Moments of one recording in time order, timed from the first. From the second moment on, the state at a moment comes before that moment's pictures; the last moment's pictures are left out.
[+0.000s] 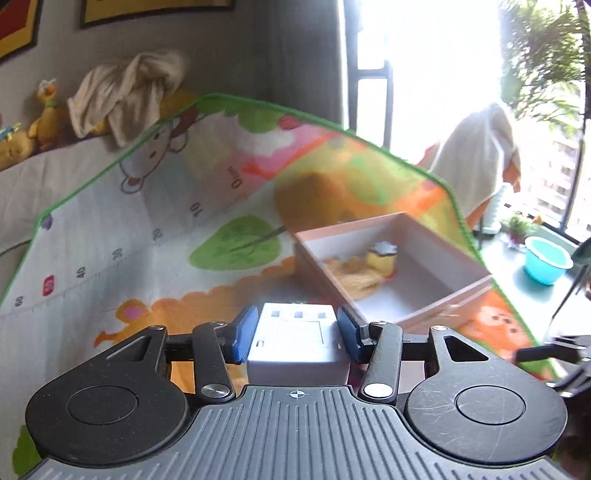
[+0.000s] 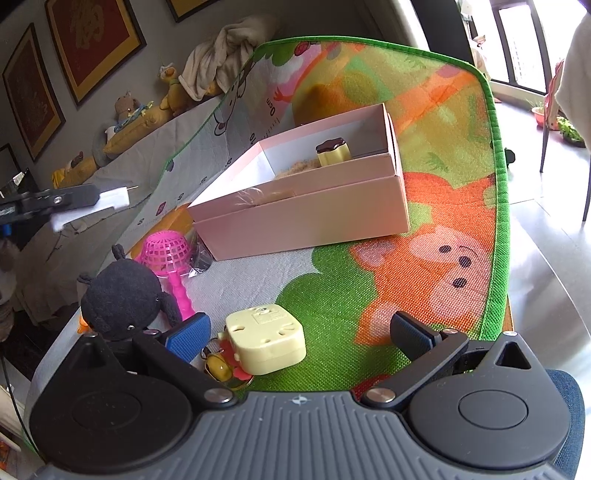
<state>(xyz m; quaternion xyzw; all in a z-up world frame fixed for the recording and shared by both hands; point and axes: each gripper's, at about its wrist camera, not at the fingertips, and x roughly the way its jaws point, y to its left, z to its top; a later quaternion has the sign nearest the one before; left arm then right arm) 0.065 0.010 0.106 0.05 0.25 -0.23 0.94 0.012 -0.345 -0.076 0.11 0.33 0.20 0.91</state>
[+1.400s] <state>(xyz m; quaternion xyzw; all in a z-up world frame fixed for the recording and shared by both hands) -0.051 -0.054 -0.003 0.13 0.33 -0.32 0.88 -0.019 -0.328 -0.042 -0.11 0.27 0.14 0.95</state>
